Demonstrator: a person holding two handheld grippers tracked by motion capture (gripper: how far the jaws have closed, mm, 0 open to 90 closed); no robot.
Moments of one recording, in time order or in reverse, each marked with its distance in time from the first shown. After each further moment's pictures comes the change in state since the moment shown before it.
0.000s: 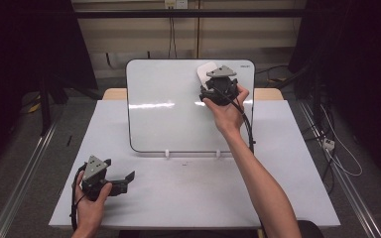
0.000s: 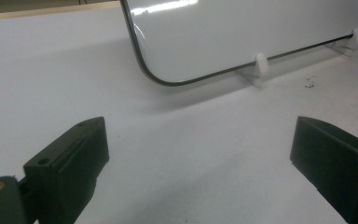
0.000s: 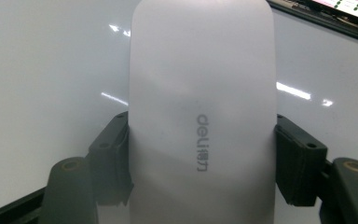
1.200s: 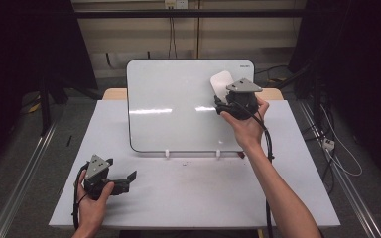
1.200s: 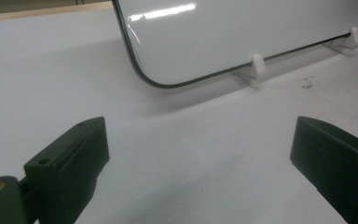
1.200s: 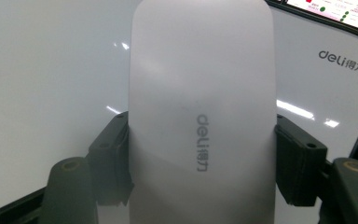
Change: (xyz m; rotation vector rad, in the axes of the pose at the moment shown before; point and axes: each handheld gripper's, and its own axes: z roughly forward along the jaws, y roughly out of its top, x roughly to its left) left arm -0.003 0.003 0.003 0.002 -0.003 0.007; right arm -0.026 -0.036 -0.045 -0.069 0.057 -0.017
